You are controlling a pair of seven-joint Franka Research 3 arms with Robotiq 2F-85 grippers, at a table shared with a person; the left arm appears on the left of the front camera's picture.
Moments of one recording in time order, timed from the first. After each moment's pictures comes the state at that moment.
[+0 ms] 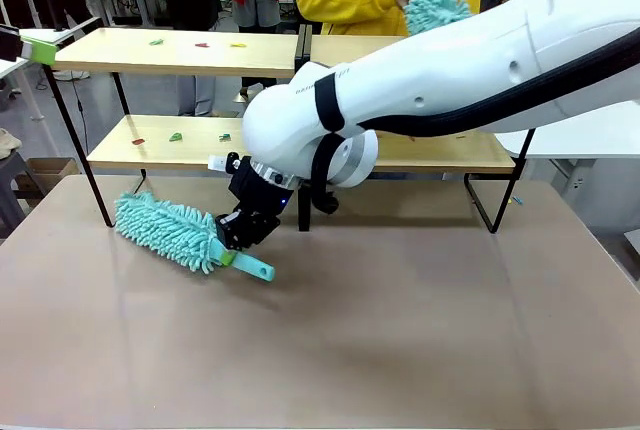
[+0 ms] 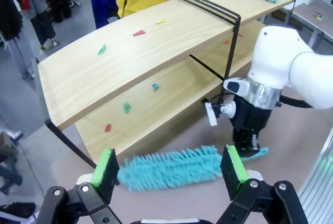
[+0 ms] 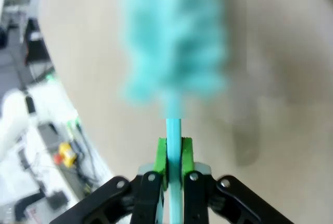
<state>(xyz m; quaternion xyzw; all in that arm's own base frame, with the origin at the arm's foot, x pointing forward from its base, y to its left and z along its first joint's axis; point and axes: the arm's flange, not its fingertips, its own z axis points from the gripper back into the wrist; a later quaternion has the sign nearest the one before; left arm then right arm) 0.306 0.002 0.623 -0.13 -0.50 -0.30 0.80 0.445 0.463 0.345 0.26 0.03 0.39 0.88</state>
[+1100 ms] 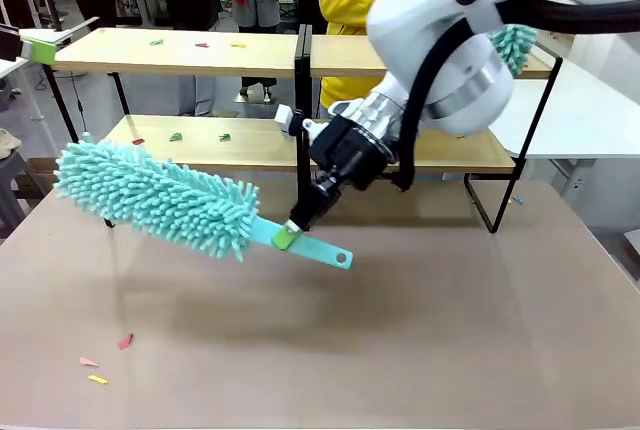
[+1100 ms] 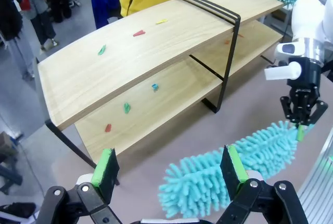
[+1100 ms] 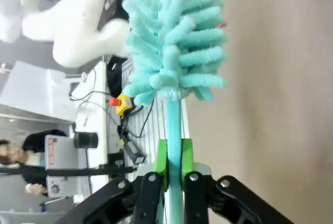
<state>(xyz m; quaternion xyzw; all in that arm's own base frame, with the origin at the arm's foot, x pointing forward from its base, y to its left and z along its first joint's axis) 0.306 0.002 0.623 -0.13 -0.50 -0.30 0.80 0.397 0.334 0.422 0.46 0.01 0.49 0.74</state>
